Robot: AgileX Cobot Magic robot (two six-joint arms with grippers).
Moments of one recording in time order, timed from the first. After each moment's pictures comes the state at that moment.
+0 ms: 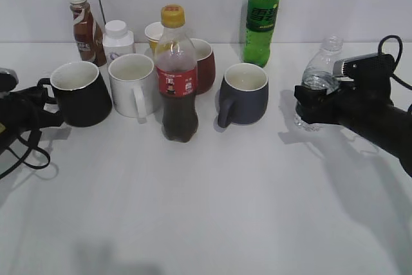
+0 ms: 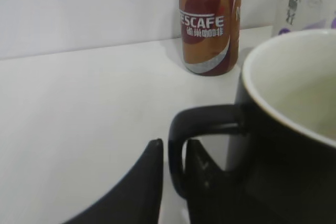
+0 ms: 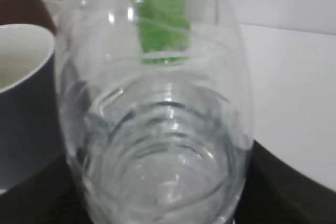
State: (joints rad) left arm -0.06 2.15 -0.61 0.01 -1.20 0.08; right arm 0.13 2.09 -0.65 -0.29 -1.10 0.10
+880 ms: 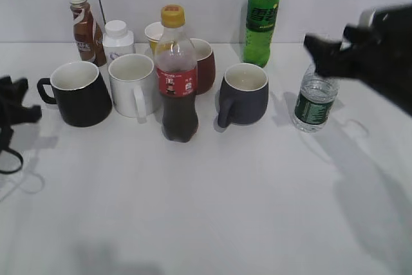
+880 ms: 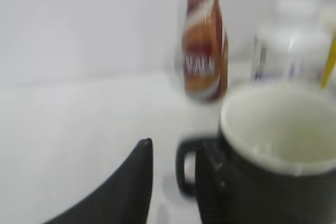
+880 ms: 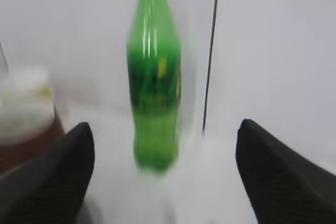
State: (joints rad) left arm -0.06 1.89 -0.41 0.01 -1.20 0.08; right arm 0.13 1.89 -0.65 -0.28 -1.11 0.11
